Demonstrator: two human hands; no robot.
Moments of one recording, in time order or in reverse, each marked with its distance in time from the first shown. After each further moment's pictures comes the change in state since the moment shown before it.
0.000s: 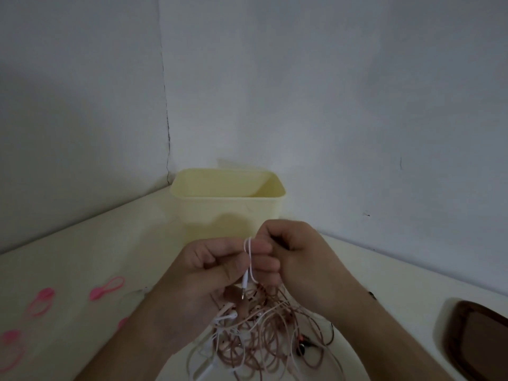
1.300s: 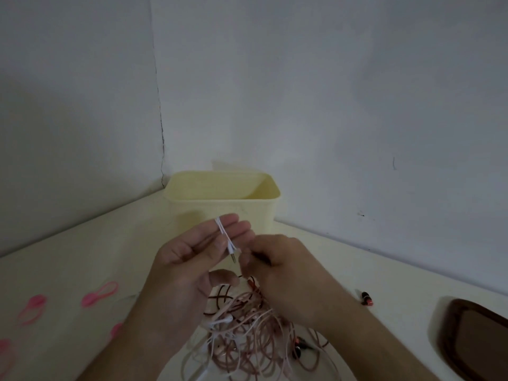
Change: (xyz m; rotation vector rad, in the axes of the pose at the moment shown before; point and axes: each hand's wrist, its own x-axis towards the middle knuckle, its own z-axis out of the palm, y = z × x) left_hand 0.007 -0.004 -0.001 0.021 0.249 0.176; right_hand -0.005 -0.004 0.007 -0.261 -0.059 0.015
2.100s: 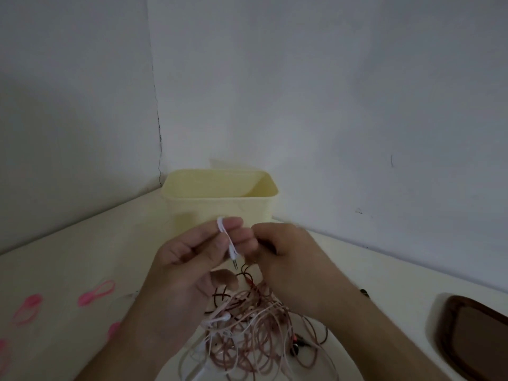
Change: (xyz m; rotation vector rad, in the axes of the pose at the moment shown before) left_hand -0.002 -0.002 0.002 -0.037 -0.033 0.003; right_hand 0.000 -0.003 -0.011 -0.016 0.049 0.010
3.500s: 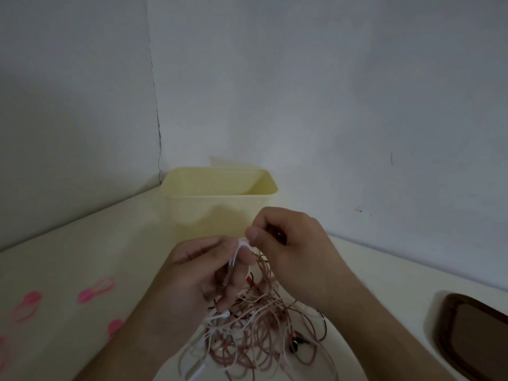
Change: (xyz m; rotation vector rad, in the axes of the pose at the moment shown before) left_hand -0.003 -0.001 -0.002 0.164 -0.104 -0.098; right_hand 0.000 0.002 -0.005 0.107 0.146 -0.068
